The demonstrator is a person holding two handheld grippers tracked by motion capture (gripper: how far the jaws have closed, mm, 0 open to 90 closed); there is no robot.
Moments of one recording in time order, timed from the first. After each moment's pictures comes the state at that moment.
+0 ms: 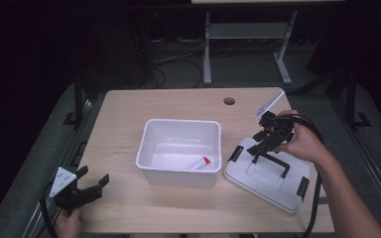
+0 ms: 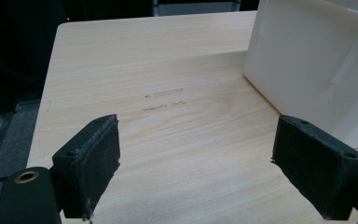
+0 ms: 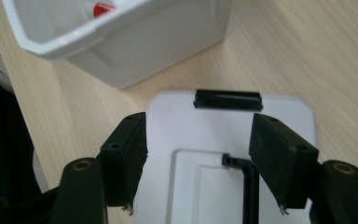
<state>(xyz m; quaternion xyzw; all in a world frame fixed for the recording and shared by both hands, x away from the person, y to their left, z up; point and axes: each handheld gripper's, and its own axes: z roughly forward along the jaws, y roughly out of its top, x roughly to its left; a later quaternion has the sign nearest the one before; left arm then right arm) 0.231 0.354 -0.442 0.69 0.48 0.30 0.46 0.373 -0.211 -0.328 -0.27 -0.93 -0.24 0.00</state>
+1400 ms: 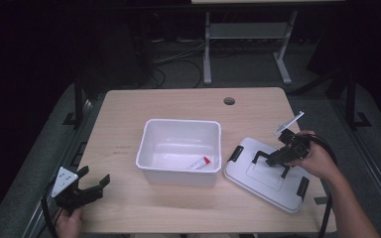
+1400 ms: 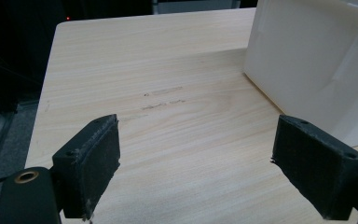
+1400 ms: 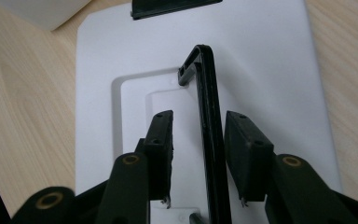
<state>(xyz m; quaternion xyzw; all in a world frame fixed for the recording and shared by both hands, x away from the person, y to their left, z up) 0.232 0.352 -0.443 0.69 0.47 0.30 0.45 0.370 -0.275 -0.403 -0.36 -0.90 -0.24 0.03</state>
